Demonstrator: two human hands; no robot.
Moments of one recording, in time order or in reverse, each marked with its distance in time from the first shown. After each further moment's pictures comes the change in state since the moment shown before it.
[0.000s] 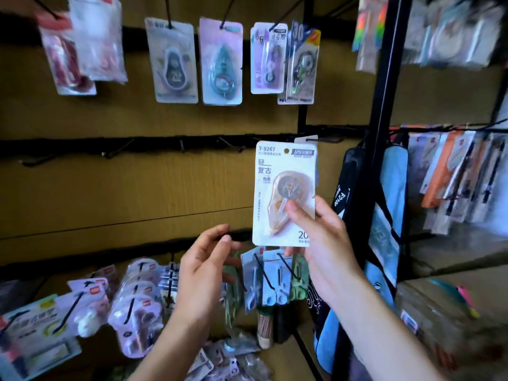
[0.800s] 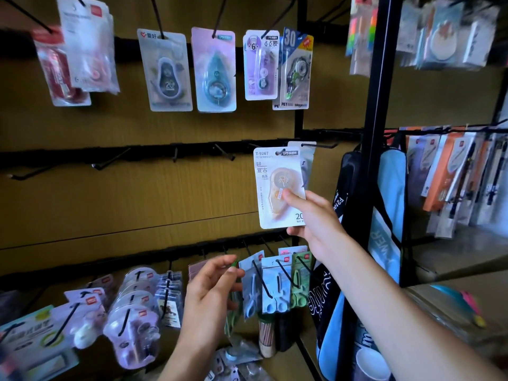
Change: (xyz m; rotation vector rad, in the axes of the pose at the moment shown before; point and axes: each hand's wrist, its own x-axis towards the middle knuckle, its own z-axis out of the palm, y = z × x) left_hand -0.009 -0.020 0.006 0.090 0.000 -0.123; right_hand 0.072 -0.002 -0.017 -0.086 0.107 0.157
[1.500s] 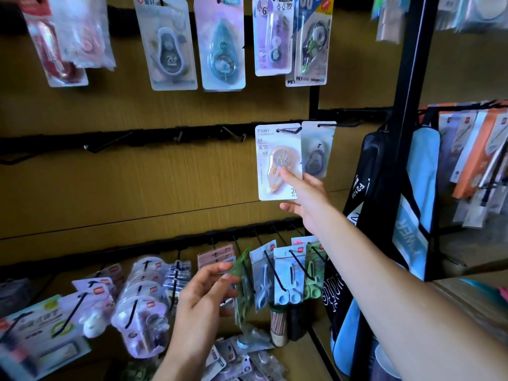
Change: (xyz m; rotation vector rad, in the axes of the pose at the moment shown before) left_hand 0.014 -0.024 -0.025 0.044 0.023 -0.082; right_hand 0.060 0.023 0.027 -0.008 0.038 0.047
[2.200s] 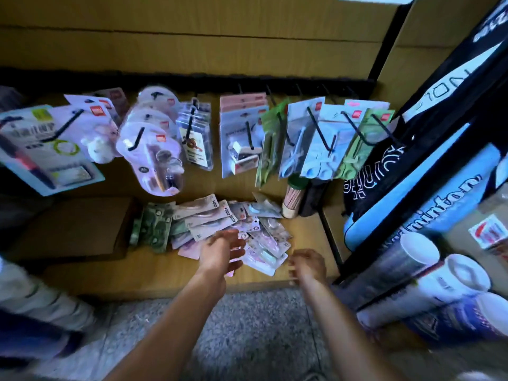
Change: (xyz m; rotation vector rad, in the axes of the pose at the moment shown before) left_hand -0.017 -0.219 -0.031 -0.122 0.238 -0.649; right_hand -0.129 0.375 -0.114 -0.501 0.259 0.675
